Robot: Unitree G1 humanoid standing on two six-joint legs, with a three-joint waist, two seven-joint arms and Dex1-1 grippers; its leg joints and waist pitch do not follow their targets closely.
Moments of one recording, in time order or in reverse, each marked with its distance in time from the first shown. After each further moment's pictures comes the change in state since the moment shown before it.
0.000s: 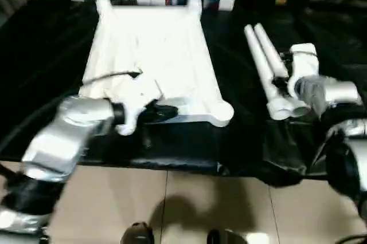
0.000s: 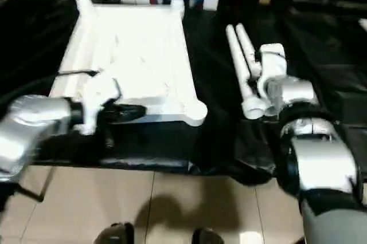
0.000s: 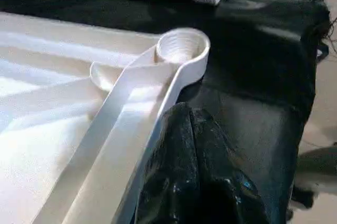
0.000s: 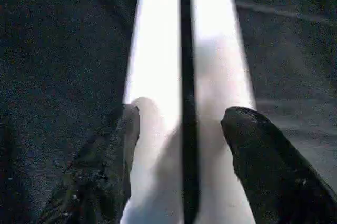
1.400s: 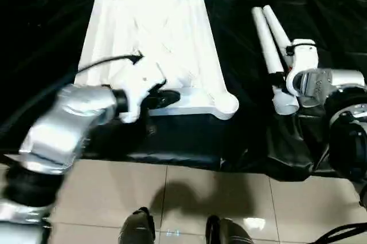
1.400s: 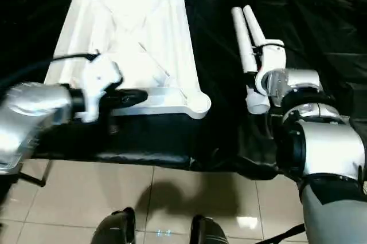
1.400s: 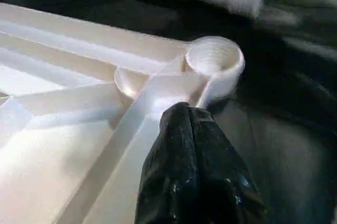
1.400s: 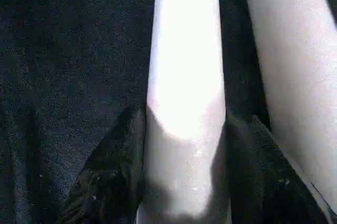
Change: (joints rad) left arm -0.061 -0.146 -0.006 -0.004 -0.021 0.049 0.211; right arm -0.068 -0.008 -0.141 0.109 0.017 0.049 0.022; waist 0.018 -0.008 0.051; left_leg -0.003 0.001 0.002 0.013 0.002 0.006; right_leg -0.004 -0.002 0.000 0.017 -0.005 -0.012
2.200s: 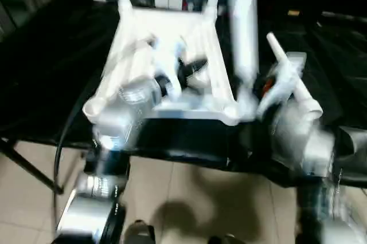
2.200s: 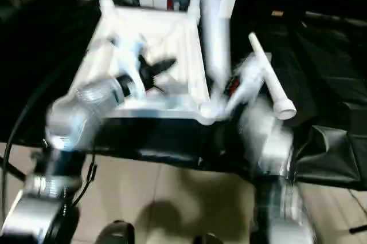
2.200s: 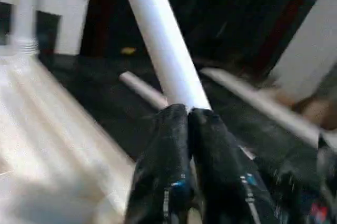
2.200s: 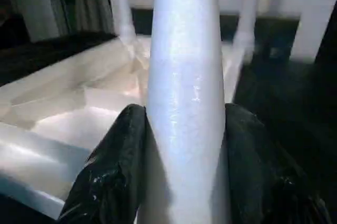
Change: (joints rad) left arm -0.247 -0.410 0.275 0.435 -0.234 -0.050 0.254; right arm 0.805 0.299 0.148 -1.191 0.140 -0.366 0.163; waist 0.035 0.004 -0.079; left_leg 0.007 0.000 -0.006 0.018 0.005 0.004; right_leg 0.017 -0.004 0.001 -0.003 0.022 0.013
